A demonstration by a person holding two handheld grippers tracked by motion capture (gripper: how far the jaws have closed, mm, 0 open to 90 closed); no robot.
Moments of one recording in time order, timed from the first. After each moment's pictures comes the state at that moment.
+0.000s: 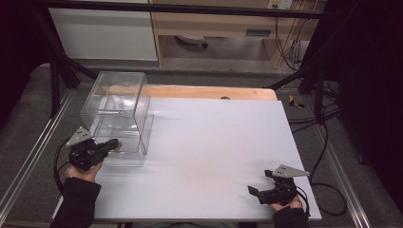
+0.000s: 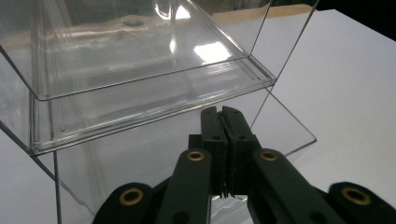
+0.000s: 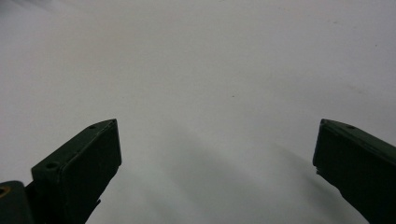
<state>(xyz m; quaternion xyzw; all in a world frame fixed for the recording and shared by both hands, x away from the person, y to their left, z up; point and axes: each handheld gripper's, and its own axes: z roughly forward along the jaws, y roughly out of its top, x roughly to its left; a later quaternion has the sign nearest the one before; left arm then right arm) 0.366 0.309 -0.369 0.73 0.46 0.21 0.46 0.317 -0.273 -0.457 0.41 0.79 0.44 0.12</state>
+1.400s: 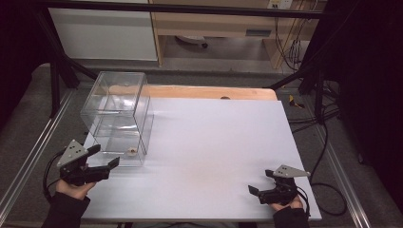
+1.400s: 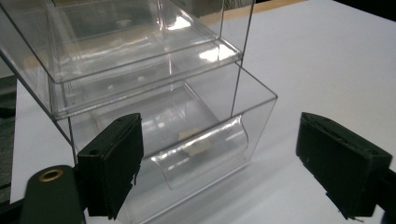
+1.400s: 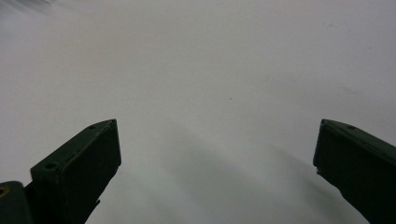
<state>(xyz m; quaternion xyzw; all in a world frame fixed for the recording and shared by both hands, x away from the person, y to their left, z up) 0.319 0.313 -0.368 0.75 0.42 0.25 0.45 0.316 -0.274 -0.456 0.42 0.78 0.45 0.13</state>
